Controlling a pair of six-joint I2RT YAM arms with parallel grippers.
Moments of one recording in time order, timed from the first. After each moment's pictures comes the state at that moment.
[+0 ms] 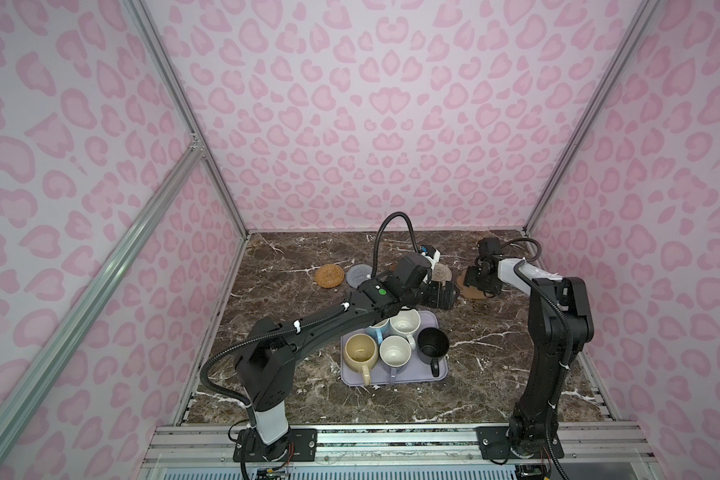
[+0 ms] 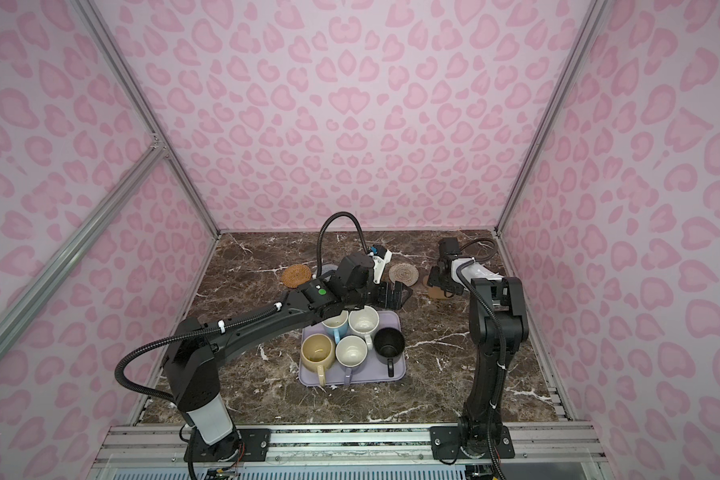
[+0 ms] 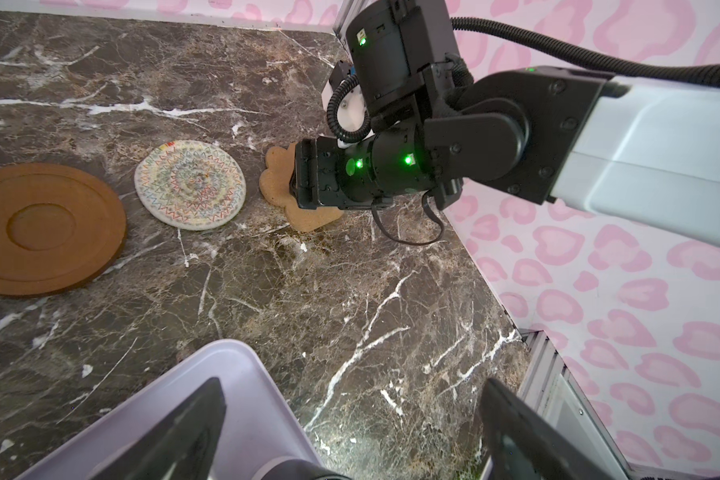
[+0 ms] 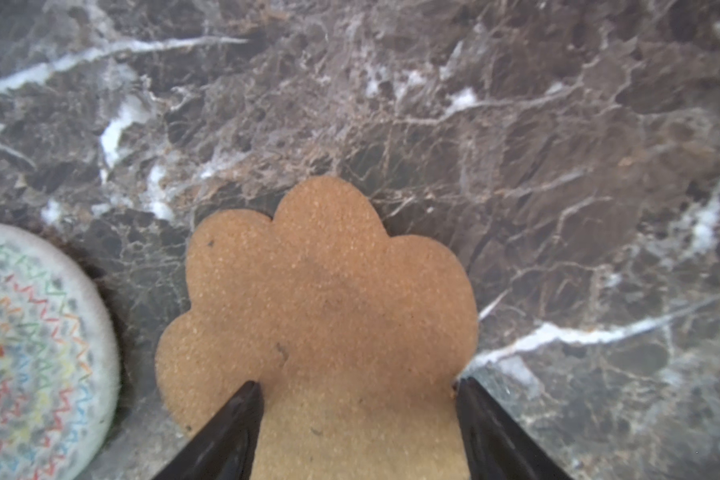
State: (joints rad) left arm -0.92 1.79 1.49 -0.26 0.11 -0.55; right arm 0.03 2.05 1.42 -0.54 0.10 0.39
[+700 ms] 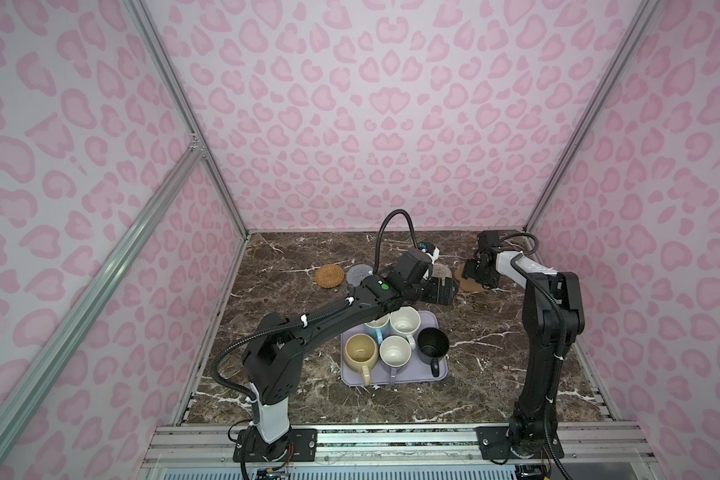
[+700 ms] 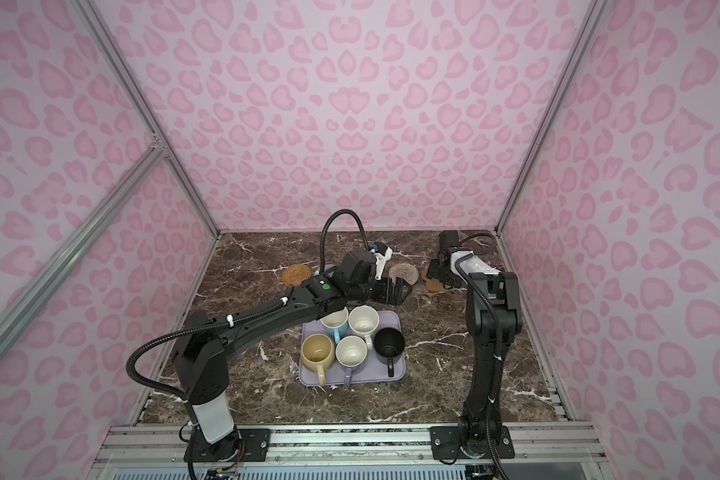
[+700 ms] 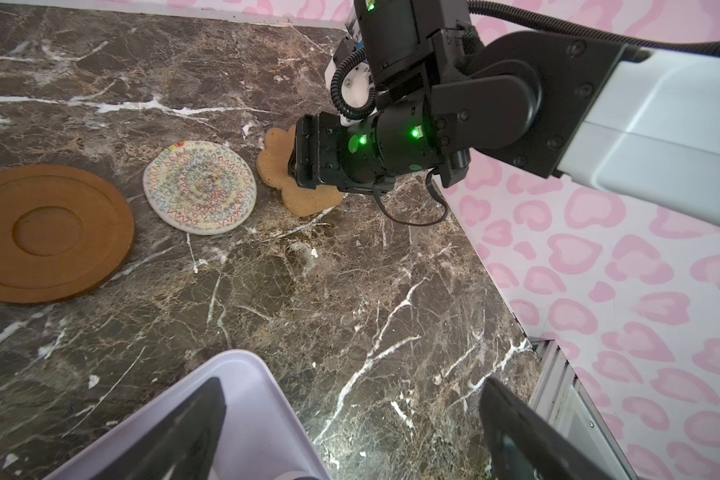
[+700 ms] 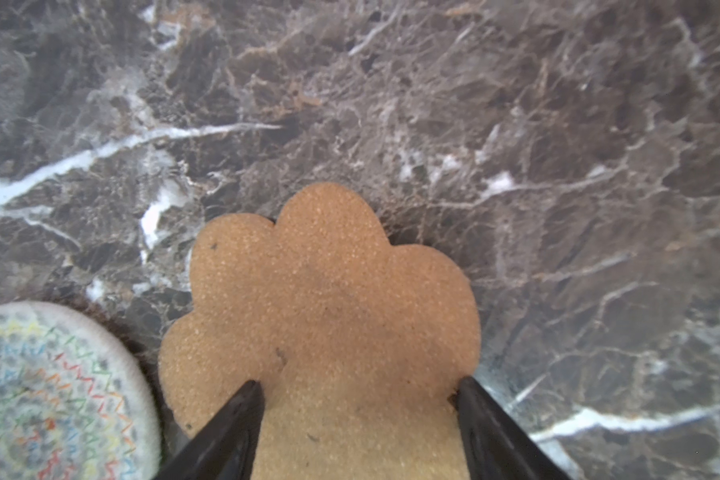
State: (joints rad) left arm -0.89 1.84 1.54 -0.28 0.12 -0.55; right arm 0.03 2.14 1.56 -0.58 0.07 0.40
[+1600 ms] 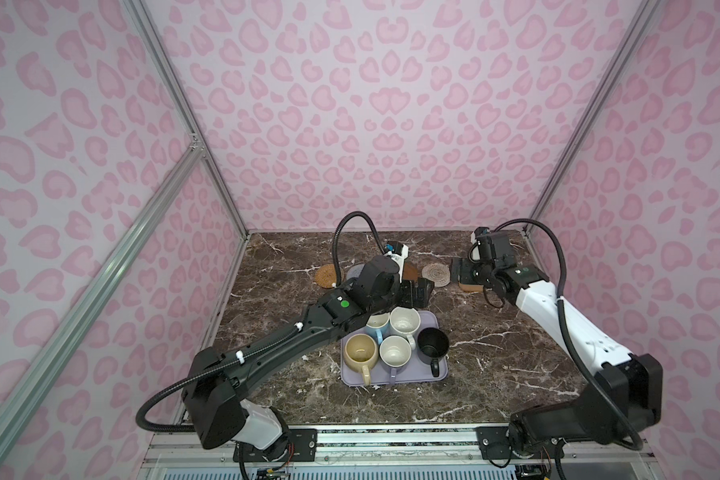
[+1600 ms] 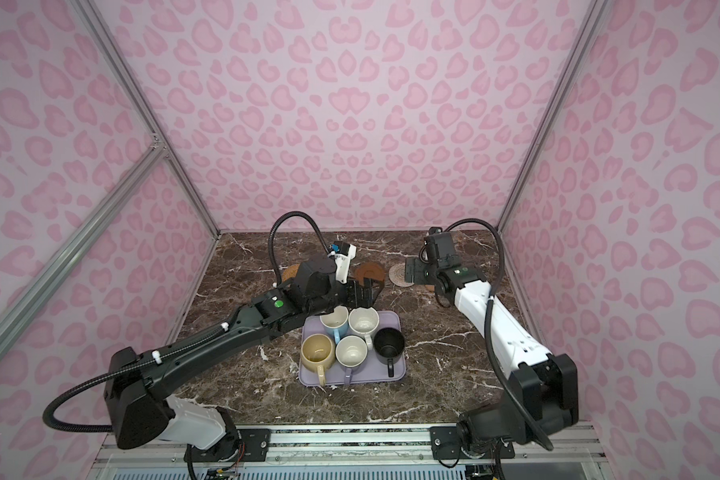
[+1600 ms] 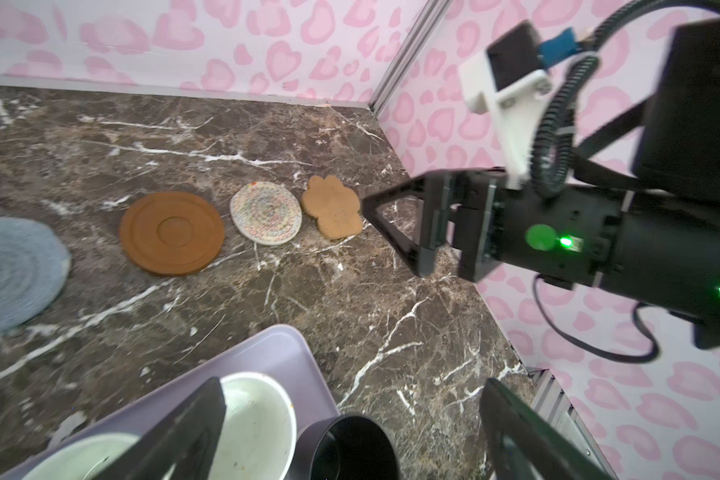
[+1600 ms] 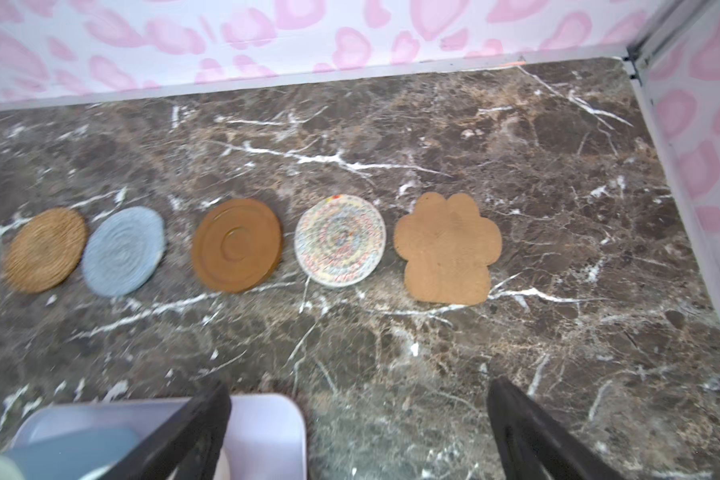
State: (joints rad) left arm -0.88 1.43 1.24 -0.27 -0.04 -0.58; right arm 0.31 1.38 1.19 -0.58 0.13 0.27
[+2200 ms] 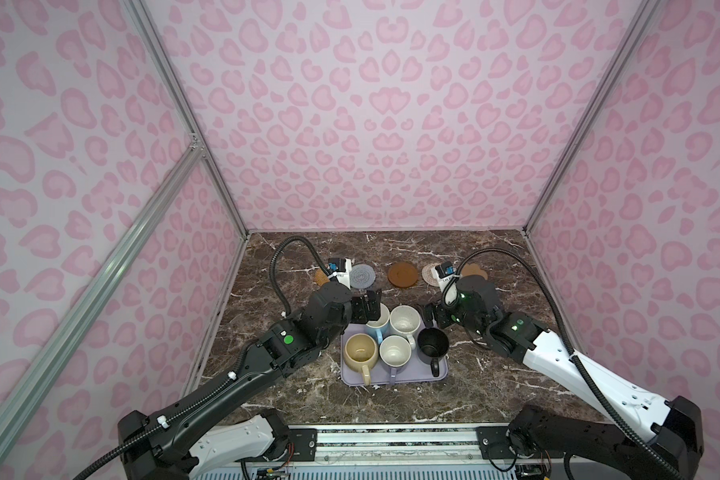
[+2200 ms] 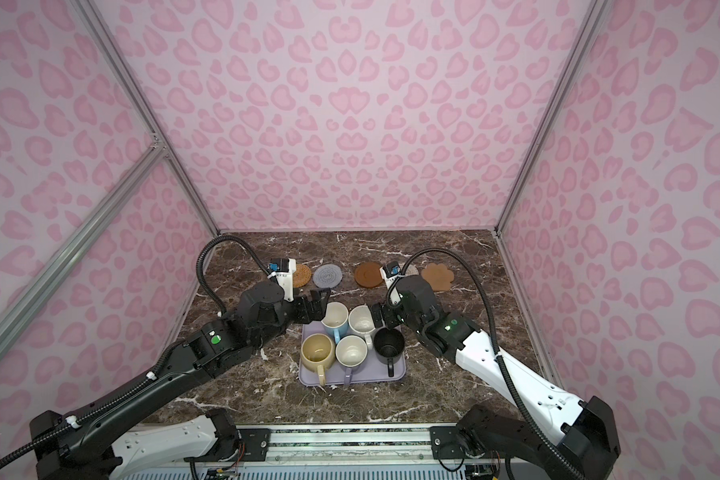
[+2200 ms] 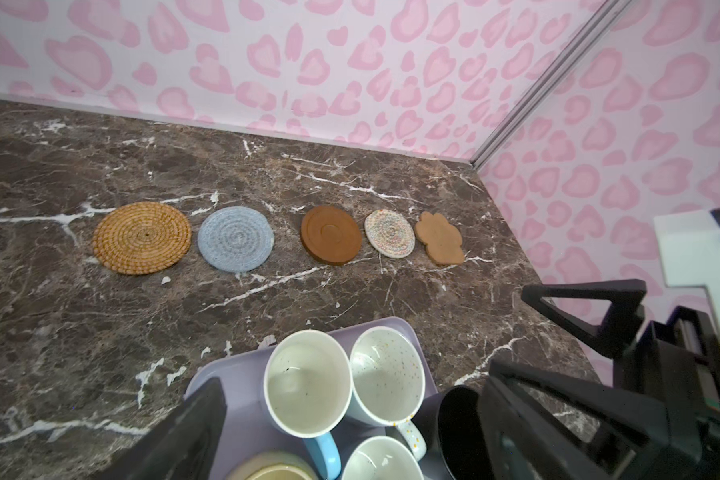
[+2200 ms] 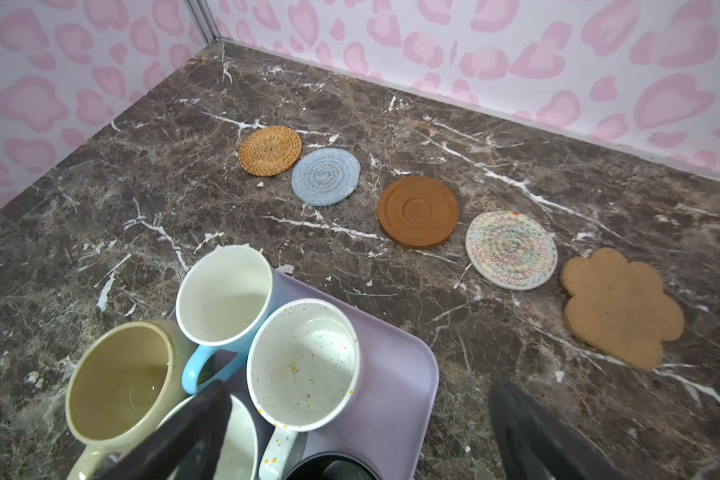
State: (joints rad) left arm -0.85 1.07 1.01 -0.43 -0.32 -0.60; right arm 0.69 1.12 0.90 -0.39 0.12 0.17
